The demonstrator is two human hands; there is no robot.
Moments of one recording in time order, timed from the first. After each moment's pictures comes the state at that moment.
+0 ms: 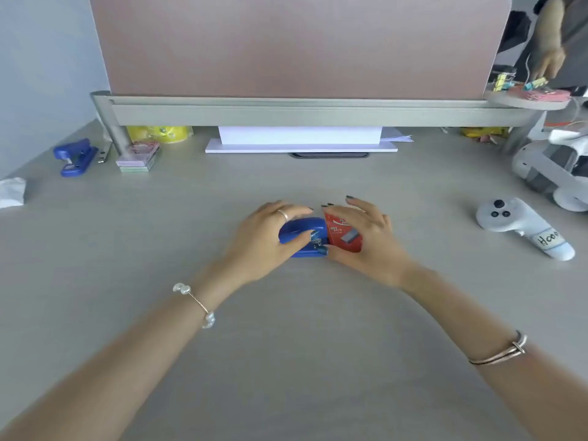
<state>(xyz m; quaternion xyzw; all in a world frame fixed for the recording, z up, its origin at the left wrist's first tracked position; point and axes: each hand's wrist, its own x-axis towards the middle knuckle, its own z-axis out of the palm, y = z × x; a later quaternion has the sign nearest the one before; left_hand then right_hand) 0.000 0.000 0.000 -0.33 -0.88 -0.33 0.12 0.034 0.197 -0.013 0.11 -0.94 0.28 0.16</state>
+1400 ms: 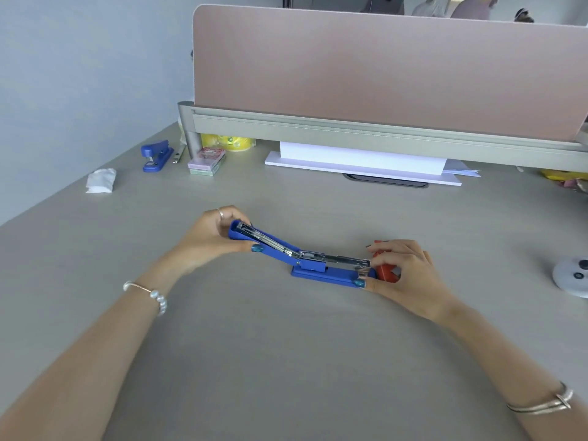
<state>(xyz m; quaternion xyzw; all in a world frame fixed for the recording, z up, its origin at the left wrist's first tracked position) -0.036 -0.132 -0.001 -0.18 -0.80 -0.57 0.01 0.009 0.195 -0.021 0.14 -0.95 0.24 0.12</state>
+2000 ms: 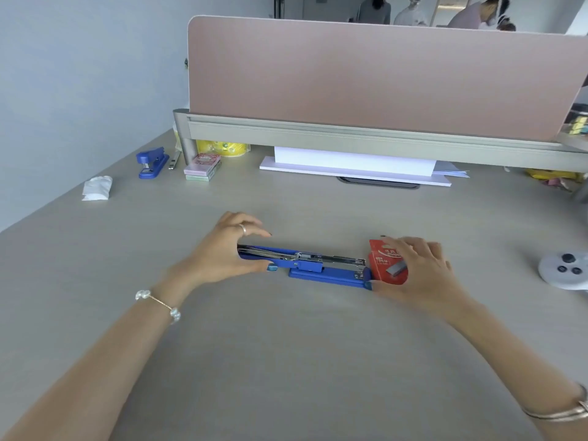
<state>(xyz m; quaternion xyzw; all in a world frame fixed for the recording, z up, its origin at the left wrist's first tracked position) -0.033 -0.116 -0.009 -0.24 -0.92 -0.32 0.08 0.026 0.206 -0.008 0.02 -0.98 0.18 0.09</state>
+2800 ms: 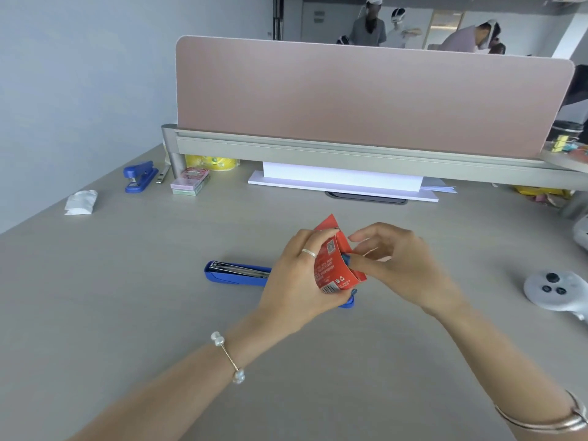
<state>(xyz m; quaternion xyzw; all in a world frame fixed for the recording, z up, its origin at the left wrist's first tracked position) 0.020 0.023 0.008 -0.24 -0.84 -0.44 0.22 0.030 0.180 0.061 0.07 -0.87 0.48 0.07</state>
